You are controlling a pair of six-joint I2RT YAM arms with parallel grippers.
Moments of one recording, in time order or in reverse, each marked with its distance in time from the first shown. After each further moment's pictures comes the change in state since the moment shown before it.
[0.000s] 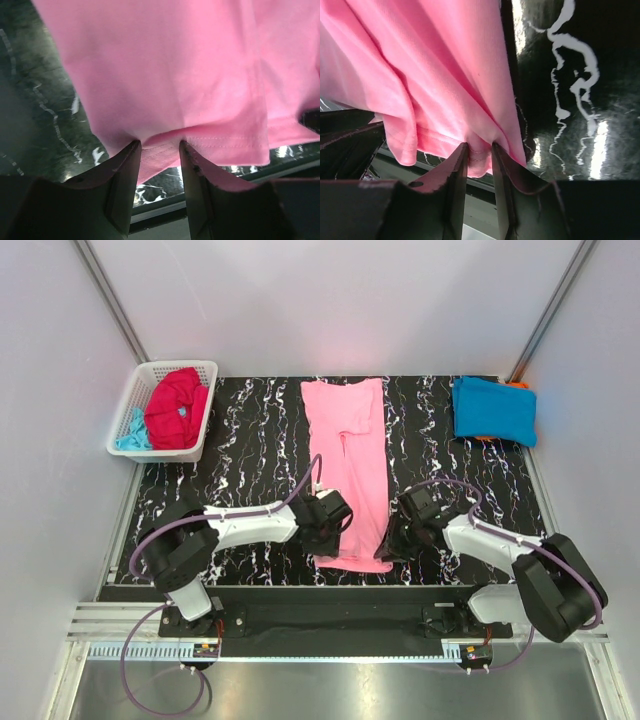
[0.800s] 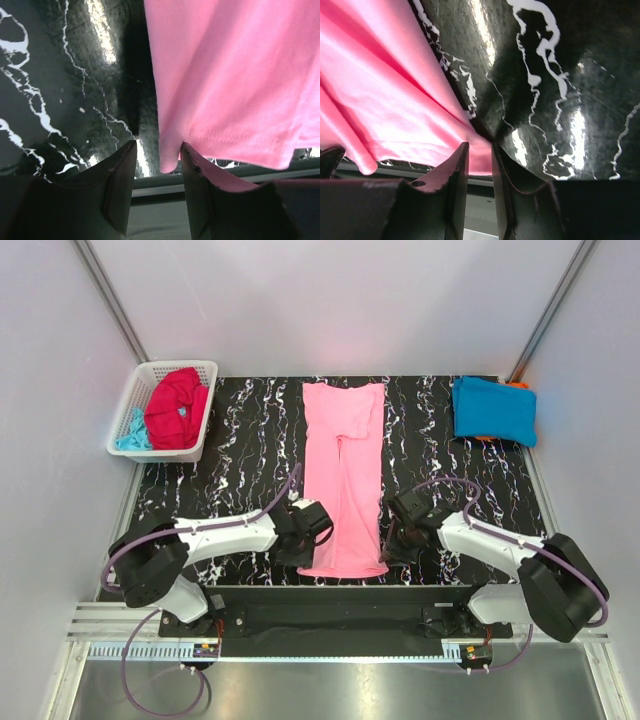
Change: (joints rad) left arm -0.007 -0.159 -0.120 -0.205 -0.097 -0.033; right arm 0.117 0.005 0.083 -0.183 0.176 0.127
